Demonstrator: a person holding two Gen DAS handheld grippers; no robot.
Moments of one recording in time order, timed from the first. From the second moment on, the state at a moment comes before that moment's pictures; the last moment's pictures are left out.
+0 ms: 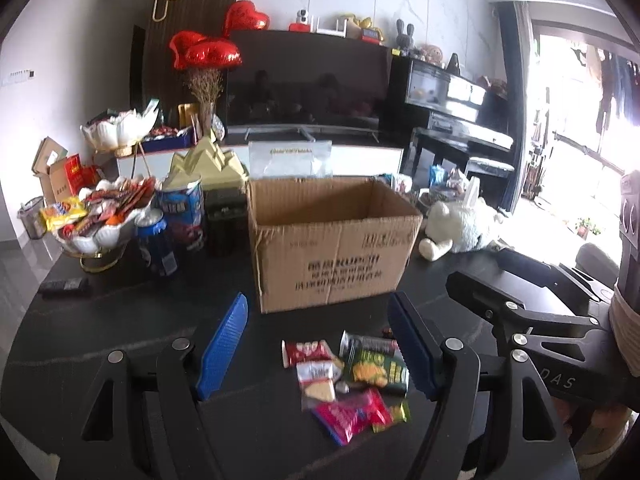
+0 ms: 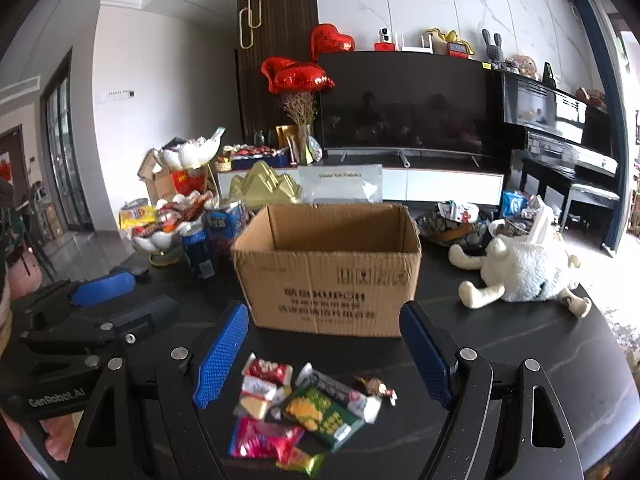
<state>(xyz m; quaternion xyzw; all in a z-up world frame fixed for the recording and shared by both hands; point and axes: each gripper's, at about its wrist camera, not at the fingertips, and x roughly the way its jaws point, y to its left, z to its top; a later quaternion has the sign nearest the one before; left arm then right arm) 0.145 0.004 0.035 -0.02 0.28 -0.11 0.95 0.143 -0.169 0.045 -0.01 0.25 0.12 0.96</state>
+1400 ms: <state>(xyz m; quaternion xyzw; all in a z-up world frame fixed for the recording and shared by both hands) 0.137 -0.014 -0.103 -0.02 0.44 -0.17 0.88 0.125 -0.179 -0.102 0.05 0.43 0.14 0.89</state>
